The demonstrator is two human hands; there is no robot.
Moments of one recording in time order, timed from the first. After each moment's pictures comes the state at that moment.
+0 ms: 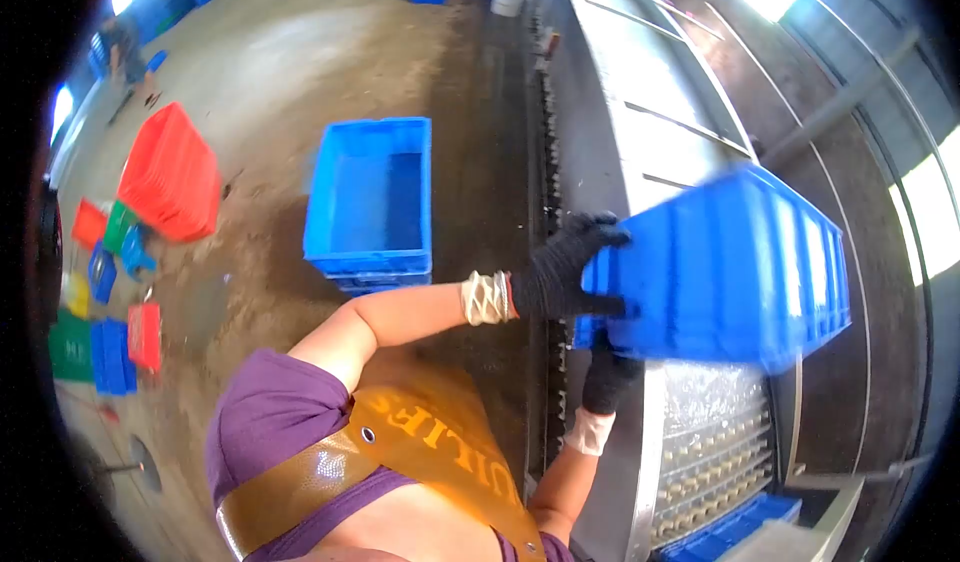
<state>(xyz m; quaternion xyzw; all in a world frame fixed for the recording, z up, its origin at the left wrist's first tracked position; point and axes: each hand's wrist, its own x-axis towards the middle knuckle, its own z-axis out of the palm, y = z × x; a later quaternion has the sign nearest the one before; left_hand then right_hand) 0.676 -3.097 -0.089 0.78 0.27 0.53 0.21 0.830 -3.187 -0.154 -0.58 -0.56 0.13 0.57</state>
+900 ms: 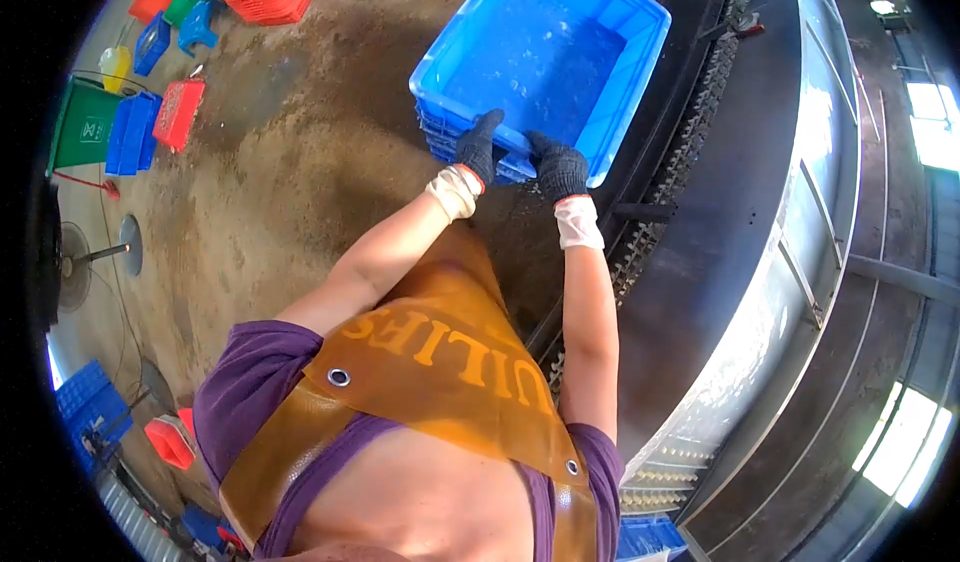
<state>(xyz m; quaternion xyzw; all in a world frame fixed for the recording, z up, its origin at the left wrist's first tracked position) 0.403 -3.110 -0.335 -0.15 0.47 0.75 0.45 0.519 -3.051 -0.260 -0.35 -0.92 0.16 -0.04</state>
